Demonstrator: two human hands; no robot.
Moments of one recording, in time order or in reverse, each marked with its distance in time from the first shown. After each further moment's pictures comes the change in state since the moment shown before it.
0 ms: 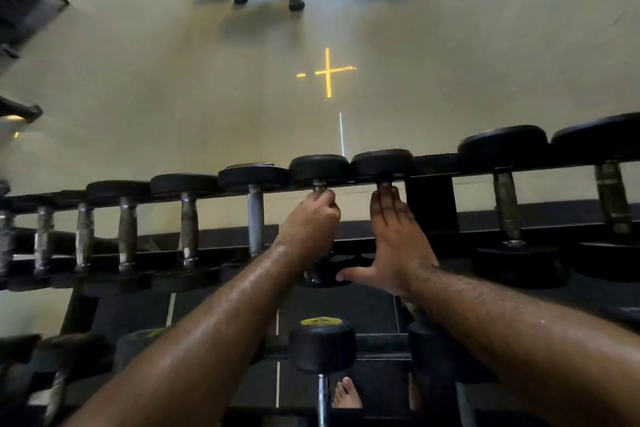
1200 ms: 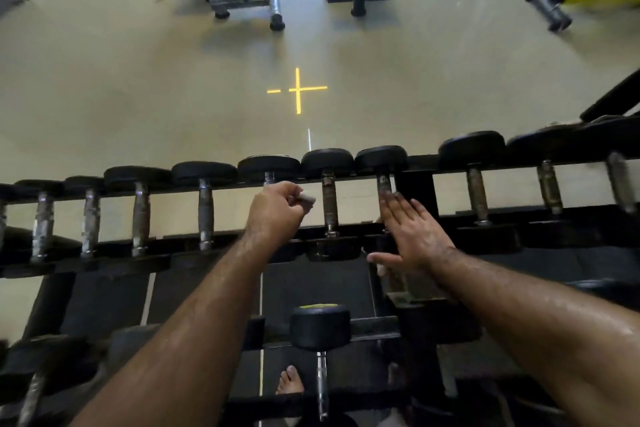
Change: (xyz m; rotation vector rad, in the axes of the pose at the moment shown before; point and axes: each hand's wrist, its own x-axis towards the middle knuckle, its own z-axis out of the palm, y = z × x) left_hand -0.085 -0.060 -0.040 -0.965 0.207 -0.555; right_hand -0.045 0.000 -0.014 -0.376 -0.101 -0.016
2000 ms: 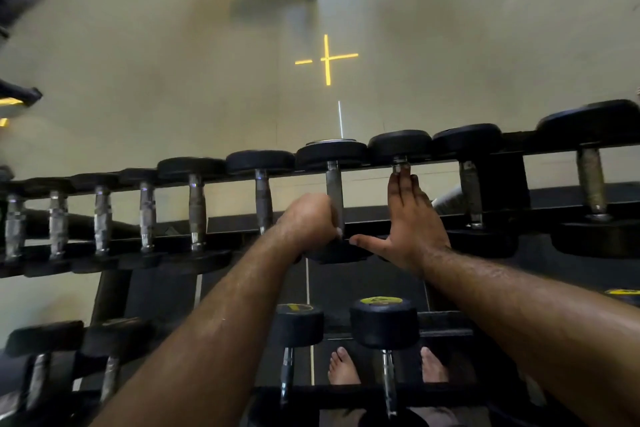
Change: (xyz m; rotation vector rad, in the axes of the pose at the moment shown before) left_hand 0.046 -0.057 -0.043 0.589 -0.466 -0.061; right_hand 0.085 -0.139 -0.008 0.394 0.114 0.133
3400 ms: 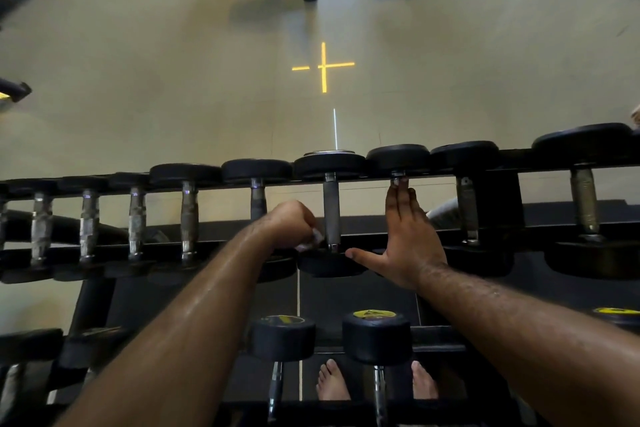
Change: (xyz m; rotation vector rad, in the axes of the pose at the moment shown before) left_hand 0.025 -0.042 -0.013 -0.205 -0.133 -0.050; right_hand -0.001 0.001 0.001 0.005 0.000 -0.005
